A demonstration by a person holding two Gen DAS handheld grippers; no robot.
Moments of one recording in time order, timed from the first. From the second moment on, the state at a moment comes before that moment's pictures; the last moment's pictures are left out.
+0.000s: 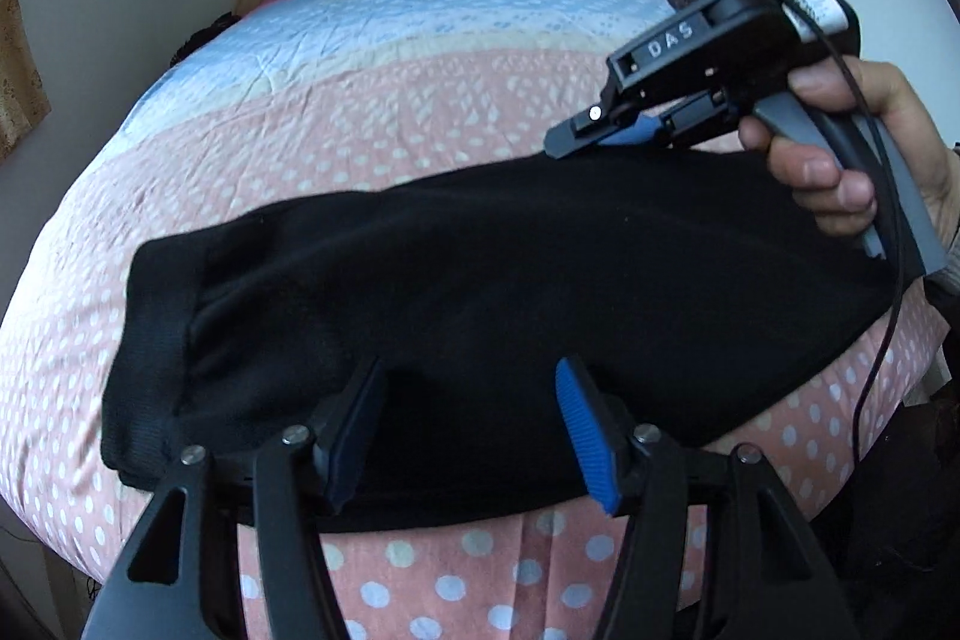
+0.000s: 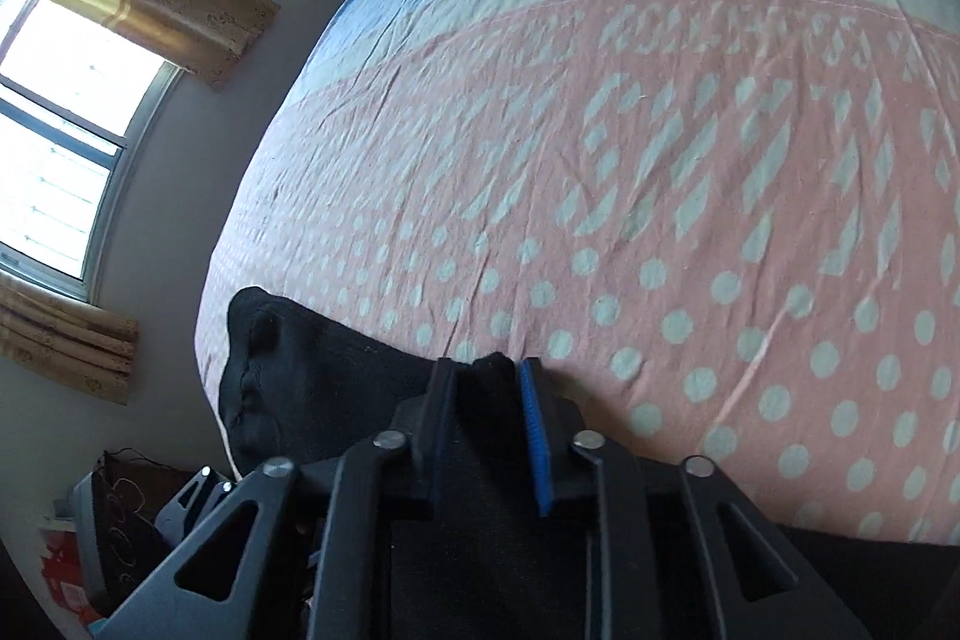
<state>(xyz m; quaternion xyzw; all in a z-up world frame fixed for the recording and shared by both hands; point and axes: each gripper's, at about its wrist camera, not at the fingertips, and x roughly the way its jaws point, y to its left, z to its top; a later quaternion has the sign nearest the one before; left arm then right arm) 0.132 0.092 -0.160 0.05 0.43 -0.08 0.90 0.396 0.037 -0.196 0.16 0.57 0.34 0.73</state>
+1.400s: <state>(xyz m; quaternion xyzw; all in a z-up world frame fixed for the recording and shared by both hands) 0.141 0.005 -0.174 0.12 0.43 -0.15 0.88 0.254 -0.156 -0.178 0.05 0.47 0.18 0.86</state>
